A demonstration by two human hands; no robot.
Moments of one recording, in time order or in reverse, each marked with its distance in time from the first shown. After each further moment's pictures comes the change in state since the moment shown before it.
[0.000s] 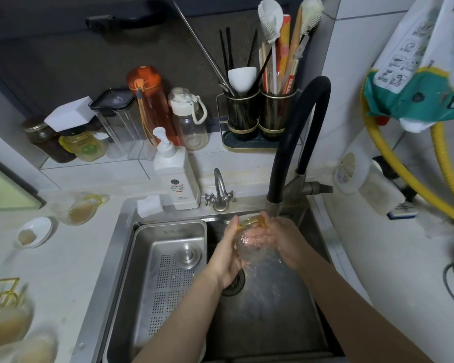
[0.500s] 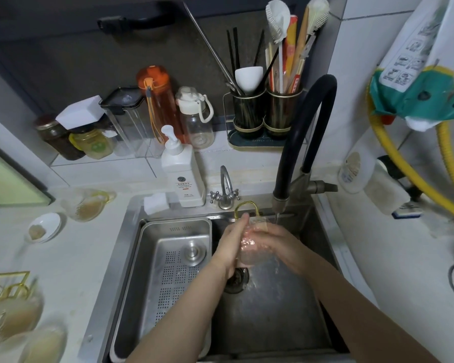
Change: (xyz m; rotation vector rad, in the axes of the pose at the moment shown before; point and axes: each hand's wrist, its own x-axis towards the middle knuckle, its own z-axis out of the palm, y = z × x) left_hand -0.005 0.009 0.003 0.260 0.145 0.033; right_hand -0.010 0.011 0.008 -0.080 -0.247 -0.038
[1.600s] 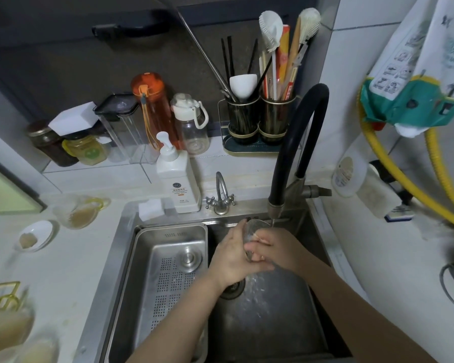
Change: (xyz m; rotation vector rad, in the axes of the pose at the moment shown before) left_hand -0.011 -0.002 -0.003 0.961 0.008 0.426; right_hand -0.004 -0.017 -0.005 -0.731 0.074 -0.172
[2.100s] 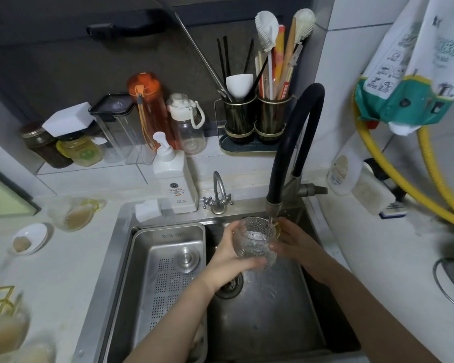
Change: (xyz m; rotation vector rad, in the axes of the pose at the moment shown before) left_hand -0.008 -0.009 -0.003 -0.544 -0.047 -0.063; right_hand -0.030 0.035 -0.015 0.567 0.058 0.157
